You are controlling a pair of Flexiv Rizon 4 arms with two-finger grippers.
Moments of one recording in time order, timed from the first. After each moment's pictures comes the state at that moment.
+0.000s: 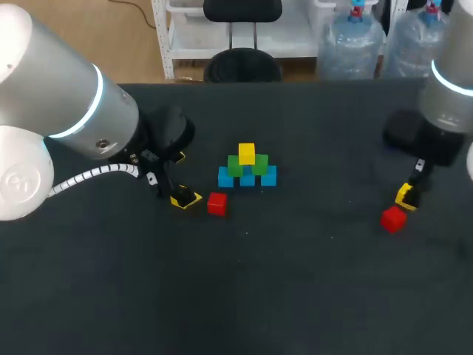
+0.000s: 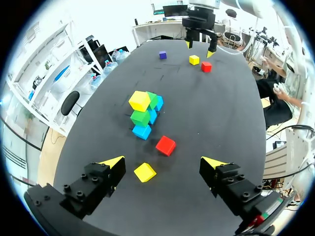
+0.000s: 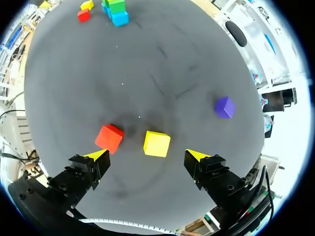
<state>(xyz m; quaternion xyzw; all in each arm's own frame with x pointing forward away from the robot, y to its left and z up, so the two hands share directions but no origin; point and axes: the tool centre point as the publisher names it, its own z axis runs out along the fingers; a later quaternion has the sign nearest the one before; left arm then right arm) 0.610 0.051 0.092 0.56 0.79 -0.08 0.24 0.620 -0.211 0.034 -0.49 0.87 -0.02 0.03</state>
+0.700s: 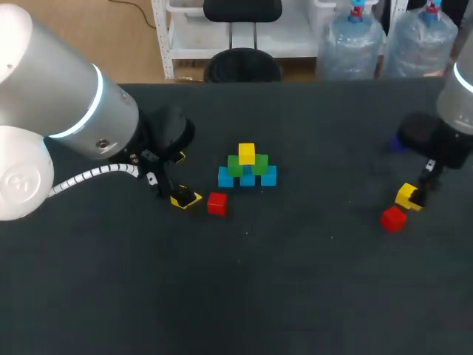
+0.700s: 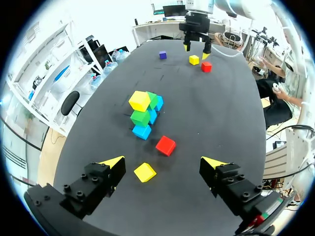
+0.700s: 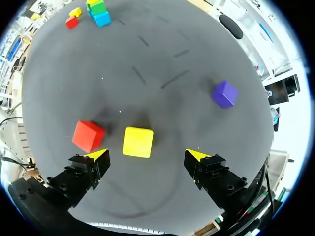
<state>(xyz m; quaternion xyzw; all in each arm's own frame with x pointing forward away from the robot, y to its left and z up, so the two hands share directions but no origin) 0.610 0.051 0.092 0.56 0.79 -0.08 0.24 0.637 -0.230 0.007 -0.47 0.88 0.01 0.04</state>
